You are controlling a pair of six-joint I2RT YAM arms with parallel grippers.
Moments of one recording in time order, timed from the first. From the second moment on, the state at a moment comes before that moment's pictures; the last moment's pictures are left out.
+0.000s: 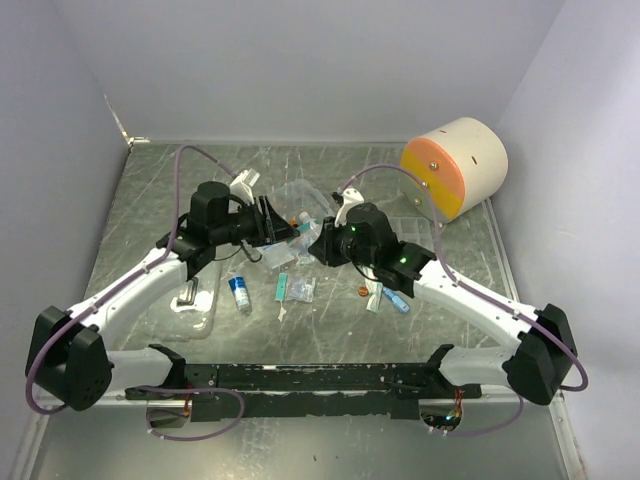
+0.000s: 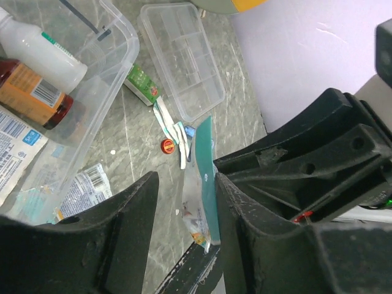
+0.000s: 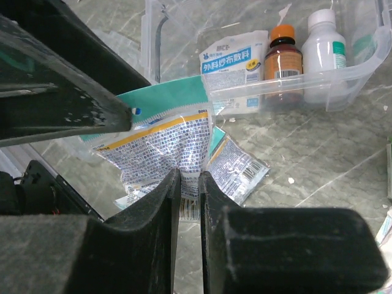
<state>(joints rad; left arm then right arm) -0.51 1.23 0.88 -0.03 0.48 -0.71 0.80 1.23 0.94 -0.20 -0.02 0.47</state>
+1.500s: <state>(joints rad) -0.44 1.13 0.85 0.03 0.77 -0.54 0.60 1.29 0.91 0.12 -0.73 0.51</state>
